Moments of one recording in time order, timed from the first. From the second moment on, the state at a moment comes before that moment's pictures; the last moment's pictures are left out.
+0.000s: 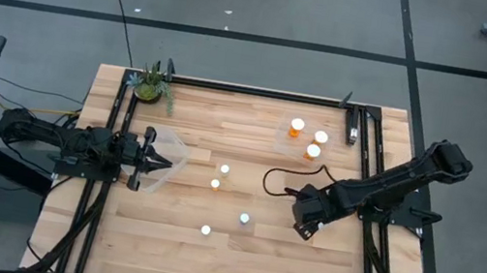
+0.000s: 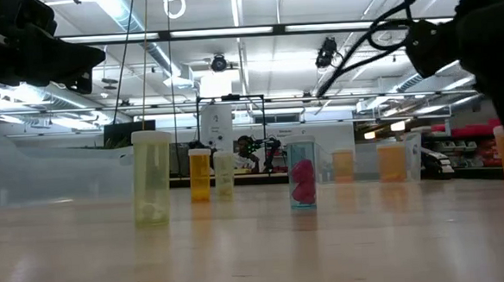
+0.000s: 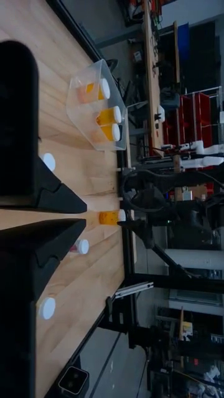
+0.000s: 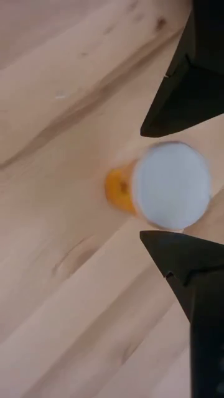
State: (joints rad) left arm -0.14 0.14 0.01 0.16 -0.10 0.04; right arm 0.41 1.42 0.87 -0.94 -0.01 1.18
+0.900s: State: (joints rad) left arm -0.15 0.14 0.01 0.16 -0.10 0.04; right arm 0.39 1.41 0.90 -0.96 0.00 1.08
